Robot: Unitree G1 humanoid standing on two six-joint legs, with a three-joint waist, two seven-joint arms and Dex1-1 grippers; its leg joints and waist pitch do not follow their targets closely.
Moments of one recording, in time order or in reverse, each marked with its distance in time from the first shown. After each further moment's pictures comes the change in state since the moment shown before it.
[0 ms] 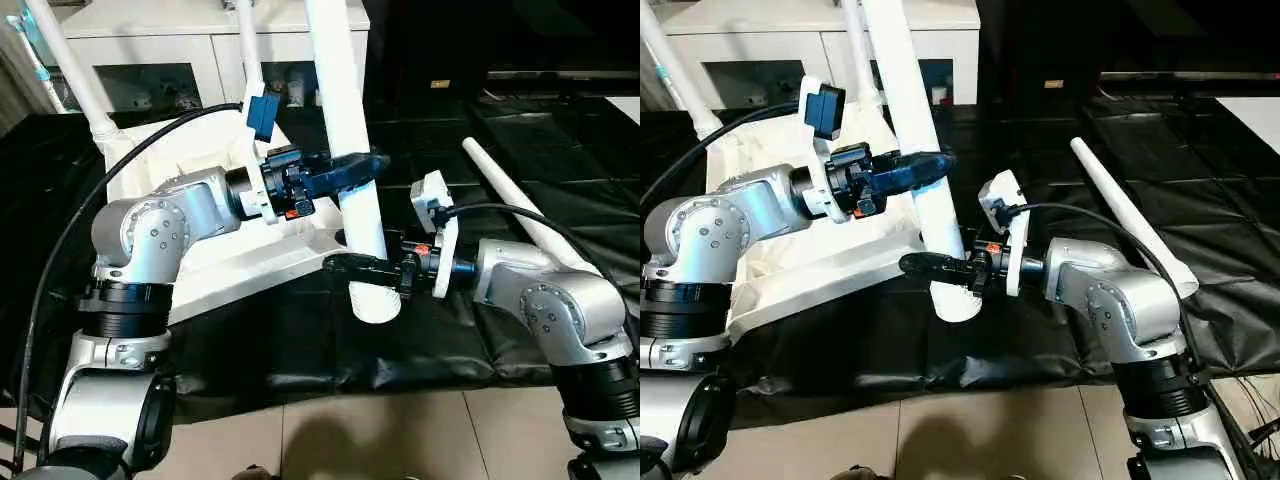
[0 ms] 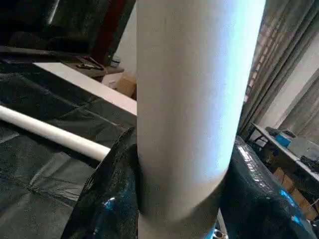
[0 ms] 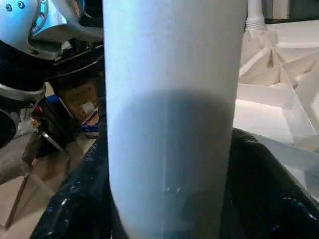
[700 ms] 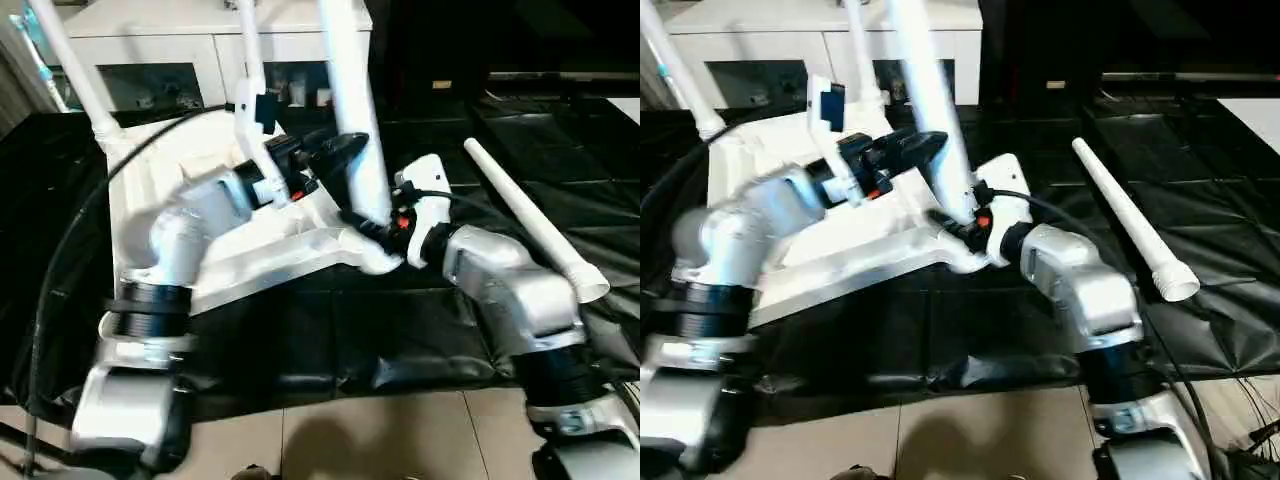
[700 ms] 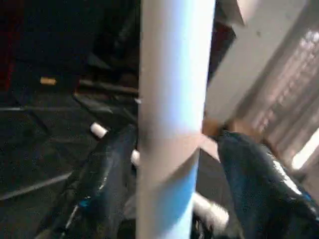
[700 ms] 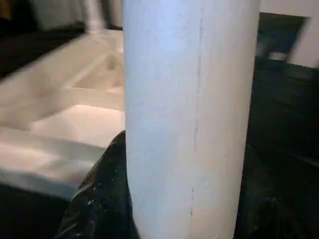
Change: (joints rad) left arm -0.007 -0.213 0.067 0.098 0.168 -0.274 0.429; right arm -0.062 0.176 0.040 0.190 -0.390 -0.245 -0.545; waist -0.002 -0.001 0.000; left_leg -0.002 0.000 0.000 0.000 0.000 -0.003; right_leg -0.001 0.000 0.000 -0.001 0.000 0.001
